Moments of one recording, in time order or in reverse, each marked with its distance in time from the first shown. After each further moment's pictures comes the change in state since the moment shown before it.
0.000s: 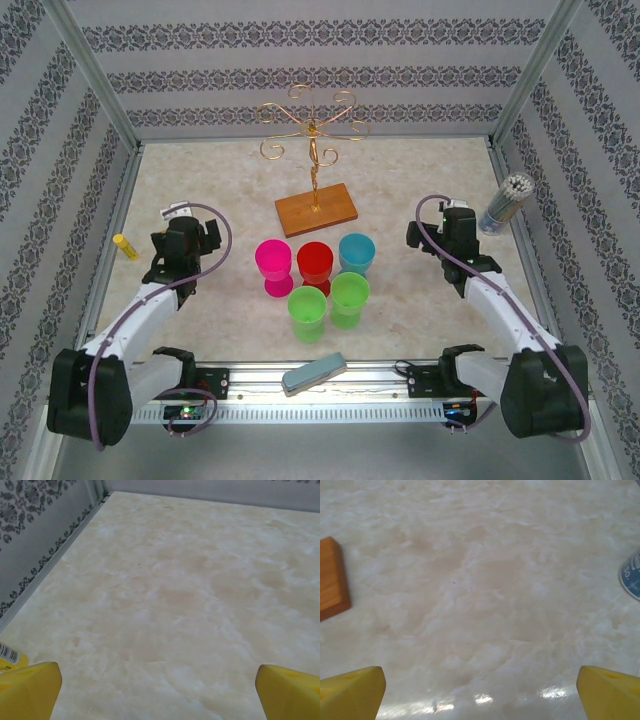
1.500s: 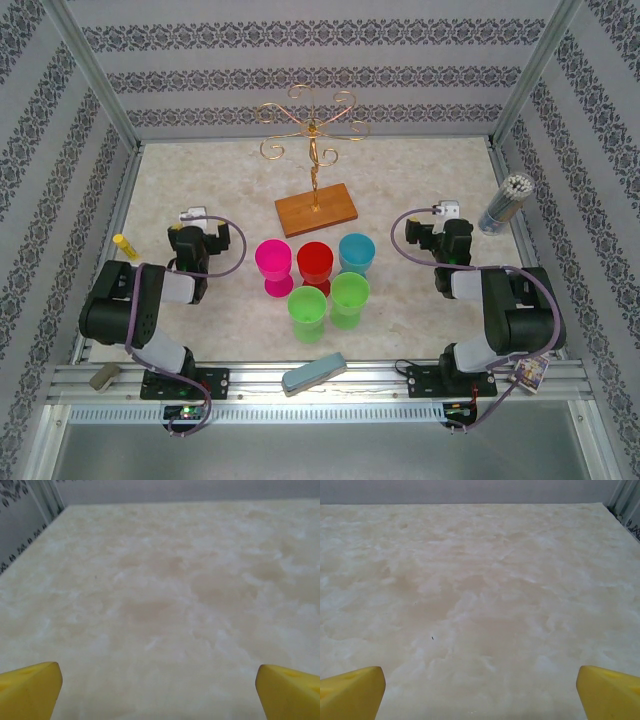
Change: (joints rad) left arm 0.066 0.509 -0.144 0.804 0.167 0.185; right arm -0.089 0.409 -0.208 0.912 -0.095 -0.212
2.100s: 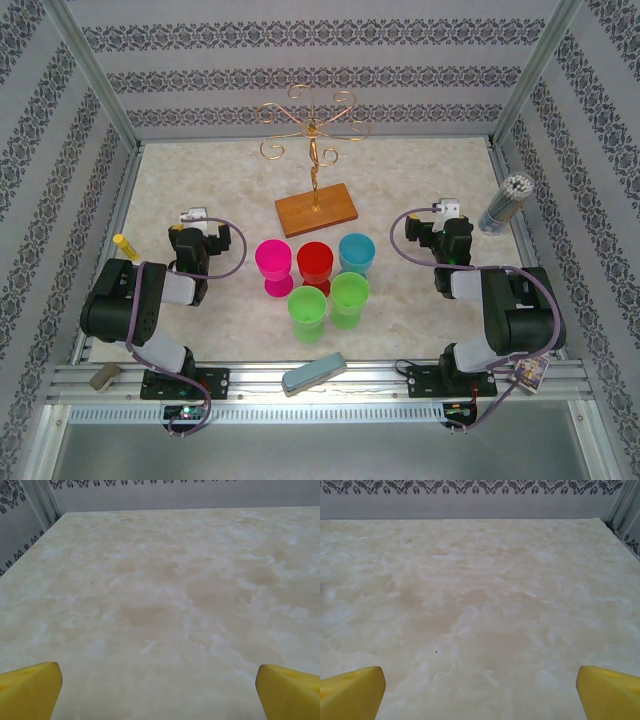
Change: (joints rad) left arm 0.000 0.010 -0.017 0.077 0.018 0.007; right arm 0.003 0.000 0.000 0.038 0.005 -0.001
